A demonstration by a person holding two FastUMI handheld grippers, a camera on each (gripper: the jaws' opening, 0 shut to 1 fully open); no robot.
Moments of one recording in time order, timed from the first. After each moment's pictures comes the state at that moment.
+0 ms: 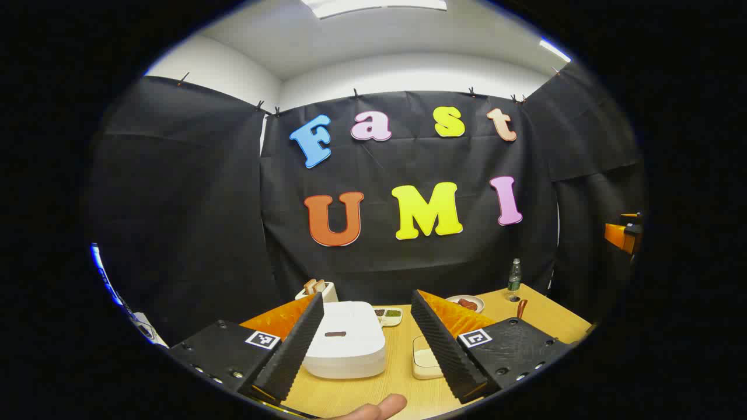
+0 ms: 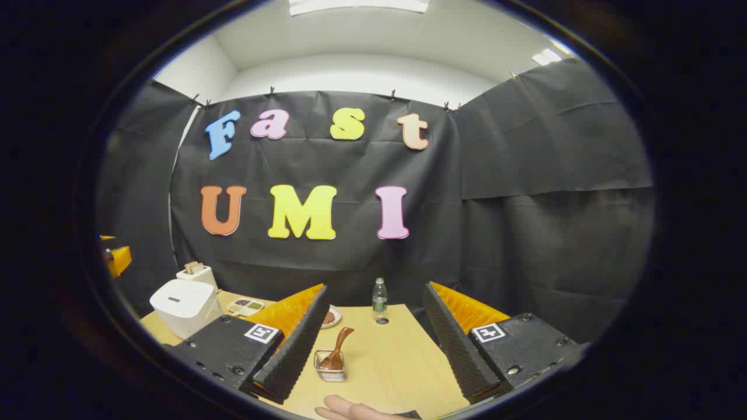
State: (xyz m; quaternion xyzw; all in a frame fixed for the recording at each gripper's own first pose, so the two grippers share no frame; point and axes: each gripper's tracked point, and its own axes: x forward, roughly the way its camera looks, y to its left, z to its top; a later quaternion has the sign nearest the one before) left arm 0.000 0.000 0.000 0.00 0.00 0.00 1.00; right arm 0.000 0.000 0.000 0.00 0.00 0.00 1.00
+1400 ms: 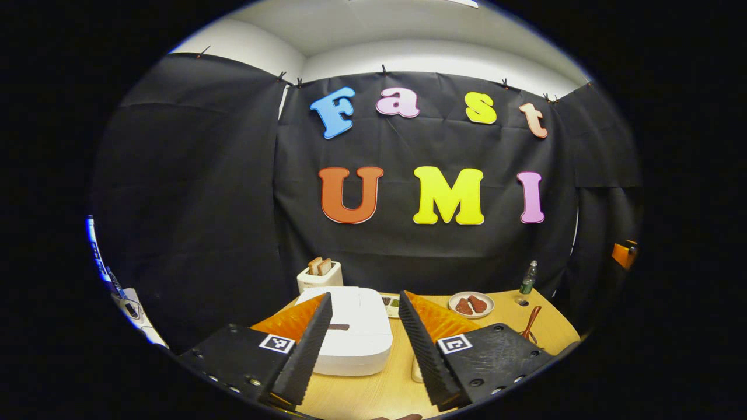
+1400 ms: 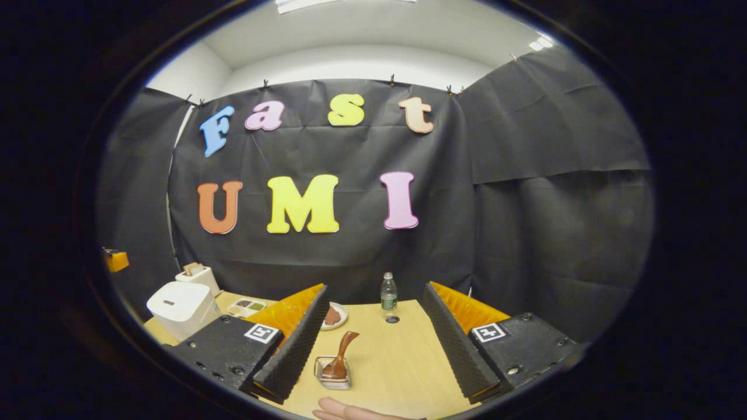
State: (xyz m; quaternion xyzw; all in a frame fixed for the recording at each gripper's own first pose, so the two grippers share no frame) left arm 0.062 0.018 -0.045 -0.06 0.07 0.02 1.00; right arm 0.078 0.003 -0.026 0.02 0.02 0.02 1.00
